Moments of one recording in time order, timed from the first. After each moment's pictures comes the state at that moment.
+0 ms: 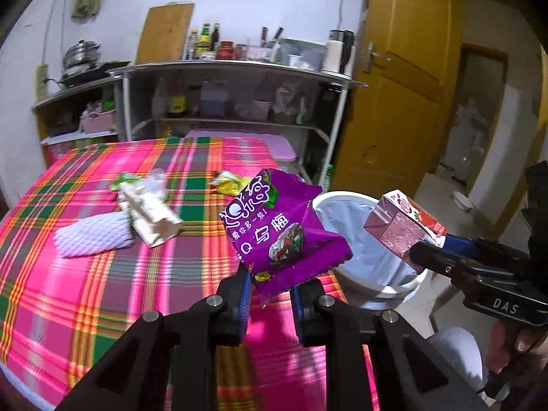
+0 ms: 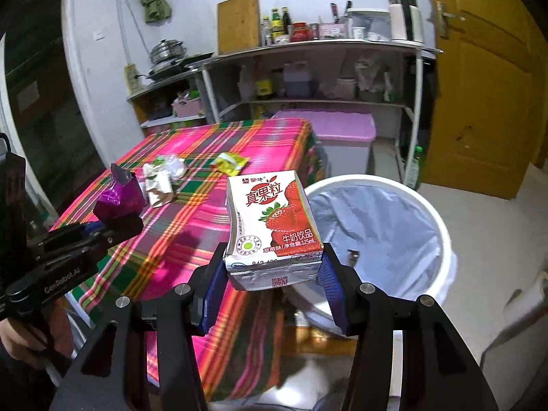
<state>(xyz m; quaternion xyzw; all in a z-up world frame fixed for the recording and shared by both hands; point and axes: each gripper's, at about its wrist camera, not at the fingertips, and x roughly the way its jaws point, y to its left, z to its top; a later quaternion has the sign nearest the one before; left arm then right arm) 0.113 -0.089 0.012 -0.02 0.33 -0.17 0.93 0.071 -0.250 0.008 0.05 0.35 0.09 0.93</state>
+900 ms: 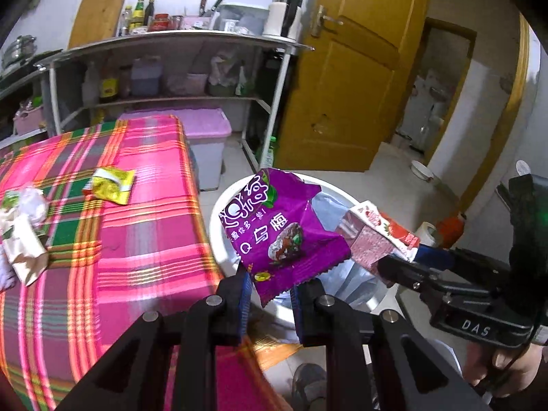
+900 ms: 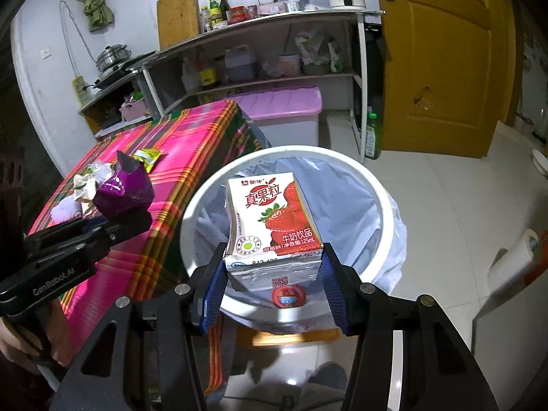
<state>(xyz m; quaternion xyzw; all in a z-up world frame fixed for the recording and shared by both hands) 0.176 -0.192 -0.023 0.00 0.38 -0.28 0.88 0.103 -0.322 -0.032 0.09 0.40 0.01 0.91</state>
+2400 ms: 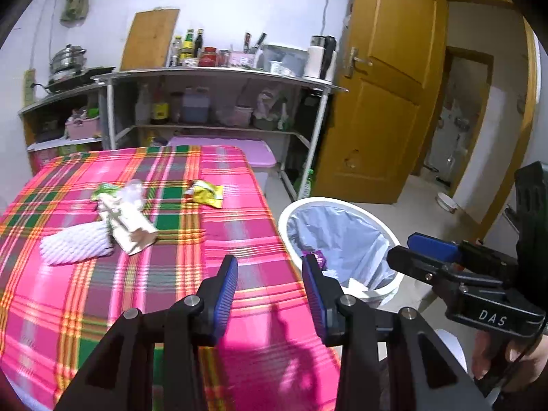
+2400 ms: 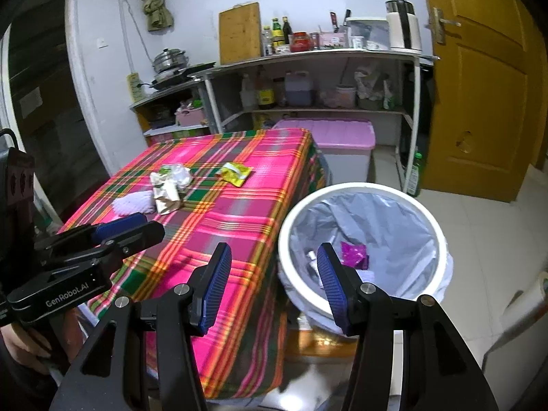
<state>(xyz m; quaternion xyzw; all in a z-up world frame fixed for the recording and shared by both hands) 0.099 -0.094 0.024 -0.02 0.31 -0.20 0.93 0.061 -0.233 0.018 0.05 0.33 0.11 0.94</state>
